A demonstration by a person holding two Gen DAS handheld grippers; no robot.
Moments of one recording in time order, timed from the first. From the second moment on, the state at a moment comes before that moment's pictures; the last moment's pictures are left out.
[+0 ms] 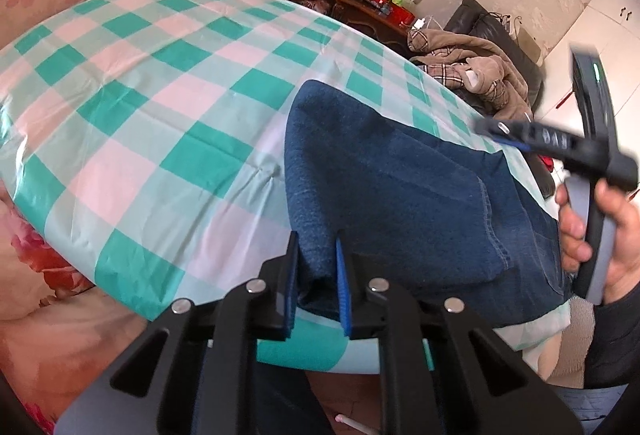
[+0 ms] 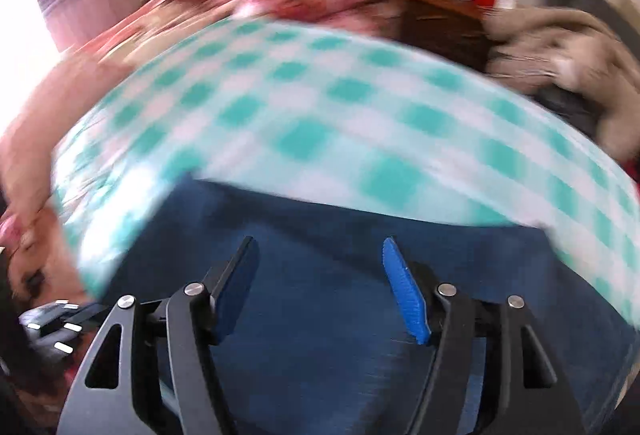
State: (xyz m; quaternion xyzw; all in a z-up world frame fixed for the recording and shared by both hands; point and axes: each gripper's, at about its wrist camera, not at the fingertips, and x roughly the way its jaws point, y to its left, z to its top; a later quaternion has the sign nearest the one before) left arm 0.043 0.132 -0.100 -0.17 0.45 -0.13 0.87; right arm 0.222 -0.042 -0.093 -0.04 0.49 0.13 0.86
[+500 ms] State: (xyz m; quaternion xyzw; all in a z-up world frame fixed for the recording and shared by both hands) left arm 0.023 0.100 -0.076 -0.07 0.39 -0.12 0.91; right arm 0.260 0.125 -0.144 -0.12 0.56 0.15 0.81
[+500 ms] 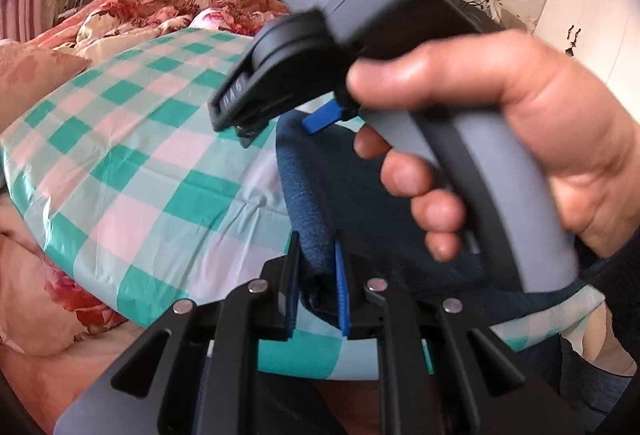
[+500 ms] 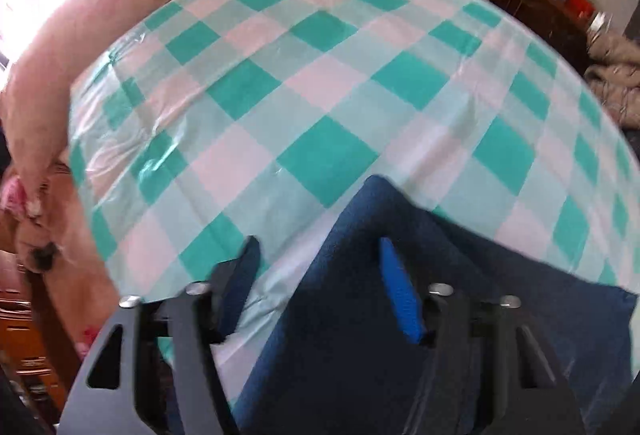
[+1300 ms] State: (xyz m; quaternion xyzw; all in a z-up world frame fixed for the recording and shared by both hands) left arm 0.031 0.128 -0.105 -0.25 0.41 -0.15 0.87; right arm 0.240 0.112 -0.131 -0.14 0.50 0.13 0.84
